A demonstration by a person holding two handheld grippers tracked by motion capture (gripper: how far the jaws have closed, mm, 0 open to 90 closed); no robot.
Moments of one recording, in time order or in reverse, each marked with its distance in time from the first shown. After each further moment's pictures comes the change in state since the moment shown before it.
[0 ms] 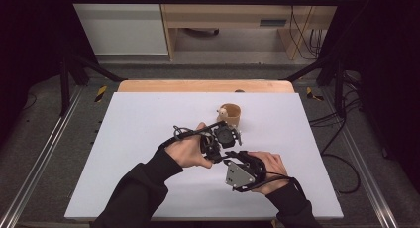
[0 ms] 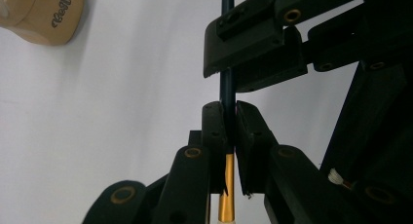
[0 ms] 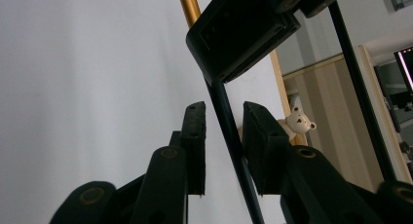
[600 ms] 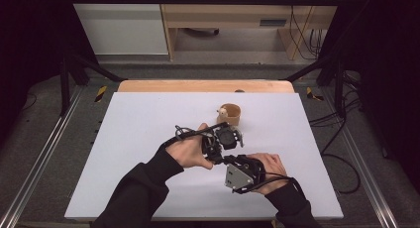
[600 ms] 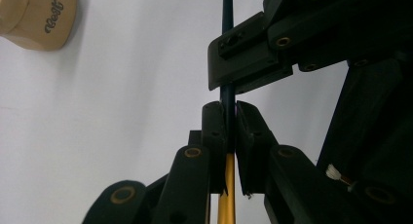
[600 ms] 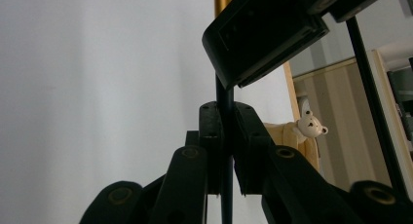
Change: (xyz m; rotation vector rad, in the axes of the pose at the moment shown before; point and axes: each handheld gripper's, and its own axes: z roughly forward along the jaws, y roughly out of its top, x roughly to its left) left arm -0.003 0.002 -0.001 0.010 -0.014 0.029; right arm 0.003 0.001 0.002 -0.002 0.043 -0.020
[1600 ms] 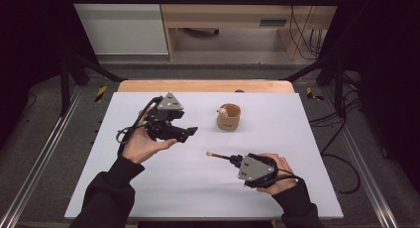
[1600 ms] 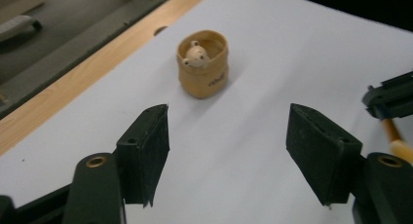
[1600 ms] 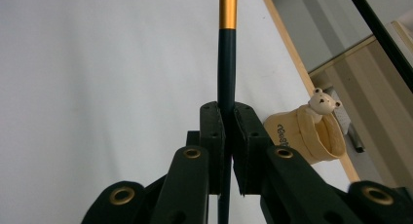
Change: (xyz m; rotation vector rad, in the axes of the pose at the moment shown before) left arm 0.050 -0.129 -0.042 -0.662 0.263 -0.408; right arm -0.012 -0.024 -0.016 -0.081 0.046 0.238
